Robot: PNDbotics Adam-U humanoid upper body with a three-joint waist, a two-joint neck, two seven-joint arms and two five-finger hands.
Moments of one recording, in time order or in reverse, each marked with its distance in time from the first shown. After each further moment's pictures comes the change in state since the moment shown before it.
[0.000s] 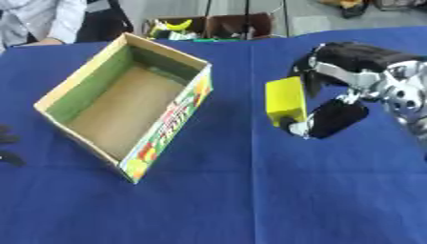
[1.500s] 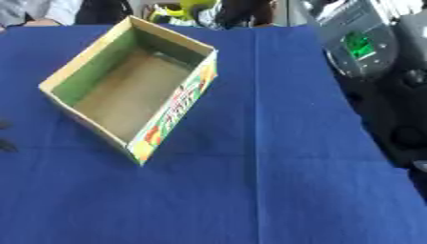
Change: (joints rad) left arm 0.009 0.001 -0.013 0.000 0.012 0.009 -0.009; right arm -0.338 0.377 -0.065 0.343 0.128 0.017 -0.076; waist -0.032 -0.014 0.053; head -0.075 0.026
